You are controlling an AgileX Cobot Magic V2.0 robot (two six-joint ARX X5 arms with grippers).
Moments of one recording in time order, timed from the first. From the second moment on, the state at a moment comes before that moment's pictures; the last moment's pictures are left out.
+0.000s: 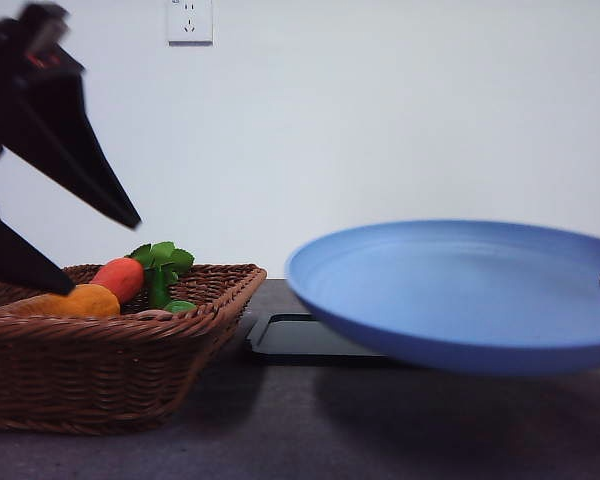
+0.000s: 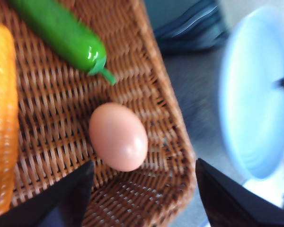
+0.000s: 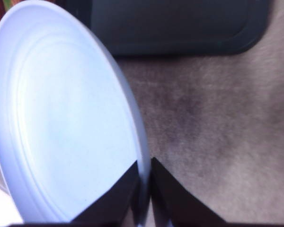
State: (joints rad) left_arx -0.44 1.08 0.59 -0.33 0.48 -0.38; right_arx 0.09 0.94 0.53 -0.57 -0.59 0.30
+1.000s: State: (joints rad) left_arx -0.53 1.43 0.74 -0.37 0.36 -0.36; right_arx 0.03 0.78 0.53 -0.60 -0.57 0.30
